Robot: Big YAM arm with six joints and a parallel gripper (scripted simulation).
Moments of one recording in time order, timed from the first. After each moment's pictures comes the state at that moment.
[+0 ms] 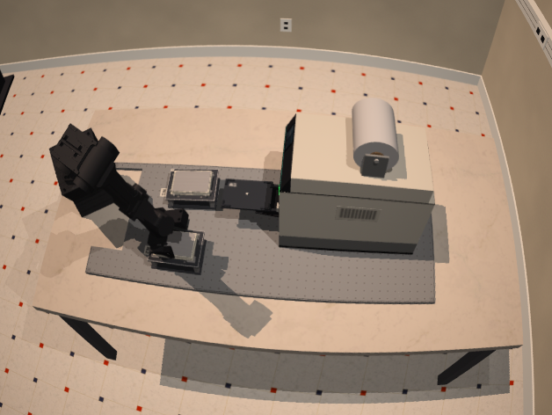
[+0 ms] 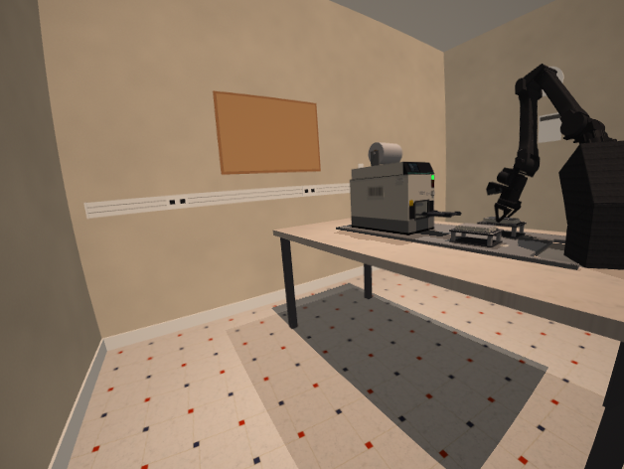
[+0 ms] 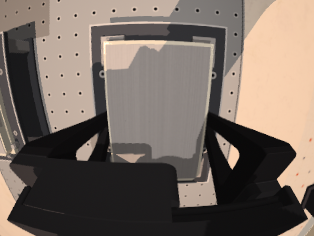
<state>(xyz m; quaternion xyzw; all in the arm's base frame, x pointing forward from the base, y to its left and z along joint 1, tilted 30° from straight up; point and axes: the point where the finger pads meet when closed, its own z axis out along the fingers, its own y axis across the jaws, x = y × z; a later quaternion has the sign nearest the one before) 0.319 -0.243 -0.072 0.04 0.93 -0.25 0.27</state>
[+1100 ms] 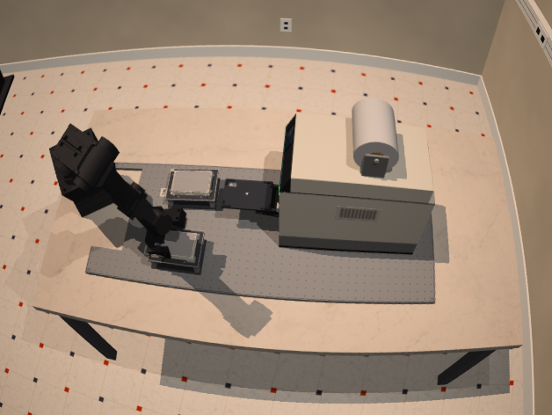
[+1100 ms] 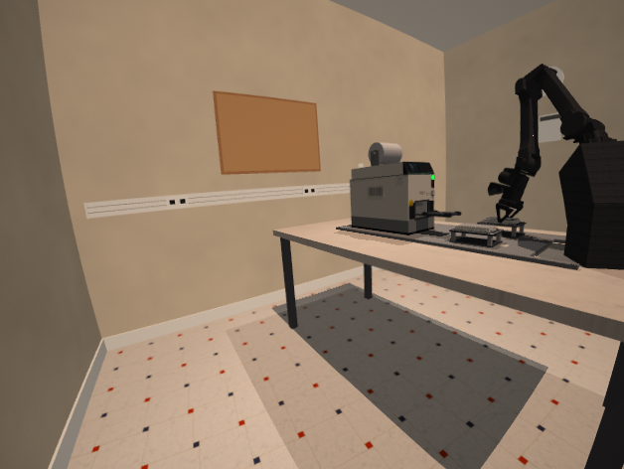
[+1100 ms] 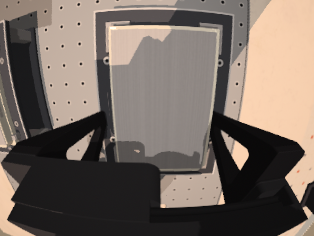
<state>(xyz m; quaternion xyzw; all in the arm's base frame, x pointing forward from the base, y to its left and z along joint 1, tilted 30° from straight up) 0.310 -0.238 -0.077 0.05 0.93 -0.24 0.26</state>
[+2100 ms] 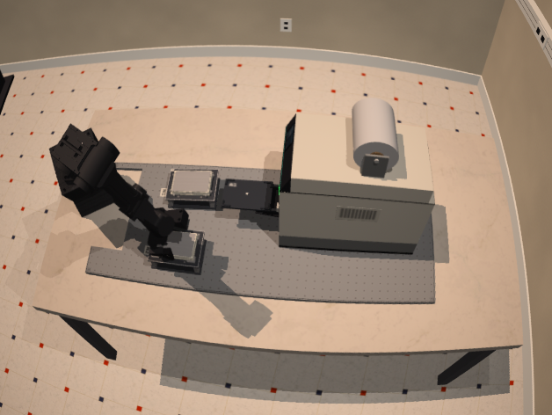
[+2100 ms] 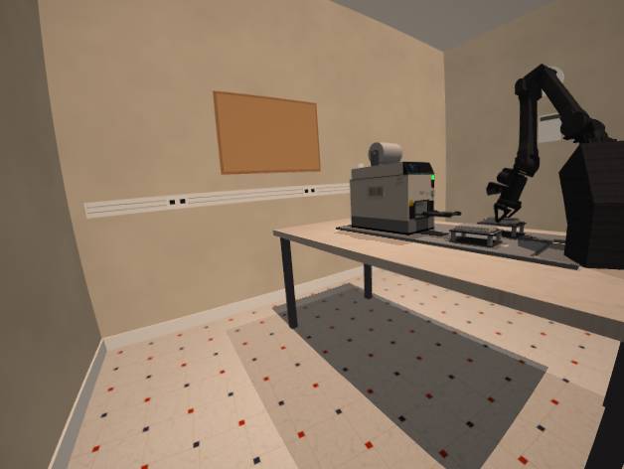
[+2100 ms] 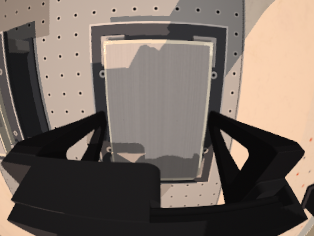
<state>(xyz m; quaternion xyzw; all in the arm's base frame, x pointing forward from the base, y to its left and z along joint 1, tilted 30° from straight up) 0.319 -0.243 -0.073 0.05 0.93 -0.24 0.27</state>
